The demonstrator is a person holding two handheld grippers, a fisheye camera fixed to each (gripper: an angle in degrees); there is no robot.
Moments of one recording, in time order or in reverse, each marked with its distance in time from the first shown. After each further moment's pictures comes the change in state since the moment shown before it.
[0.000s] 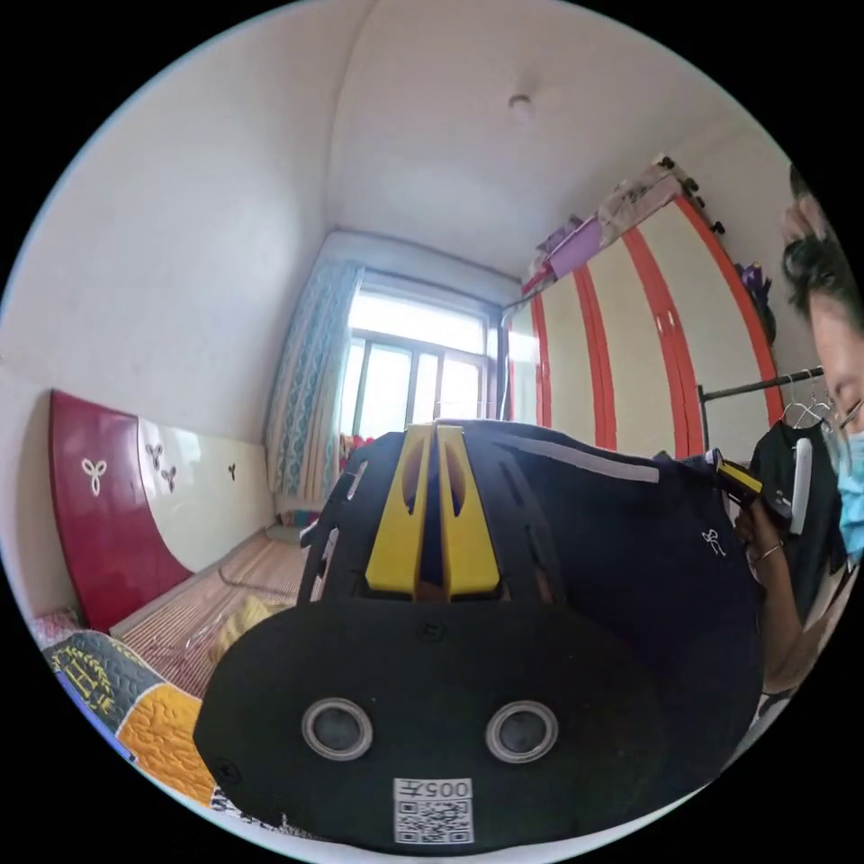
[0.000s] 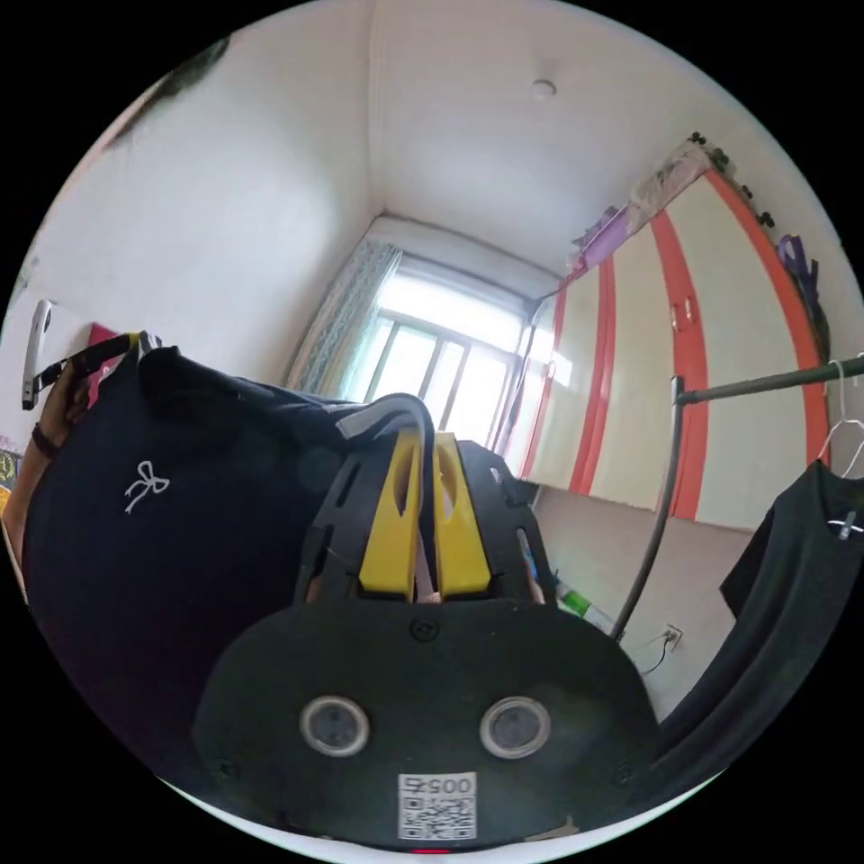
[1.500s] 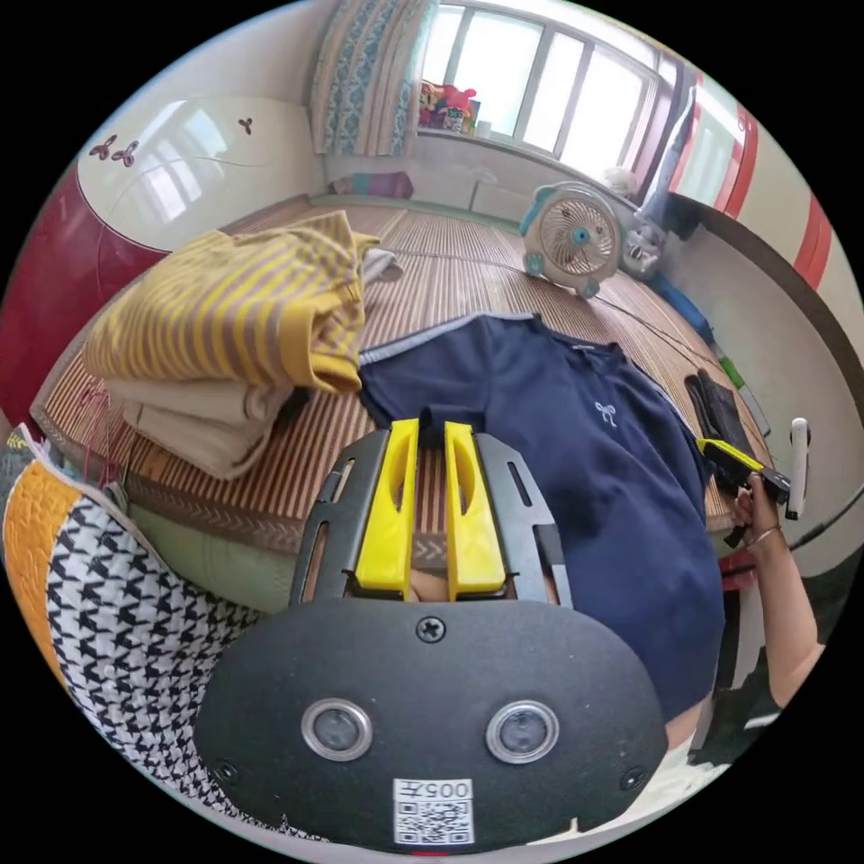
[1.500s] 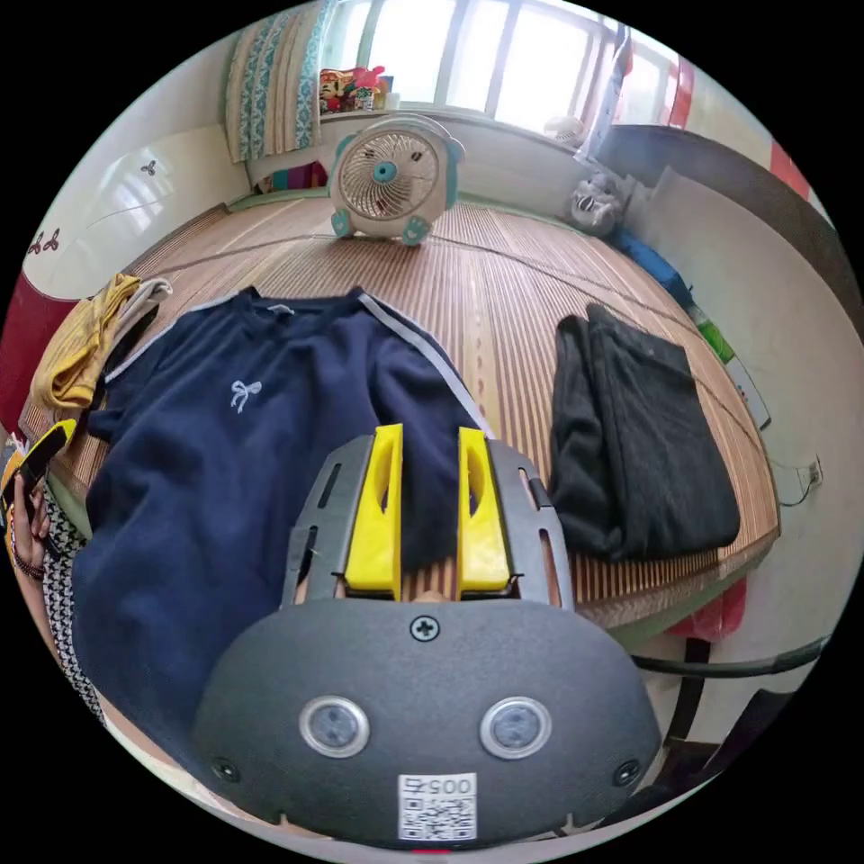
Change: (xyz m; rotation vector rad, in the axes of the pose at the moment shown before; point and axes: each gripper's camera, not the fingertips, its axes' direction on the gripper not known) left arm -0.134 0.401 0.451 -1.021 -0.219 -0.206; right arm -0.095 0.469 0.697 -1.032 -0.190 0.132
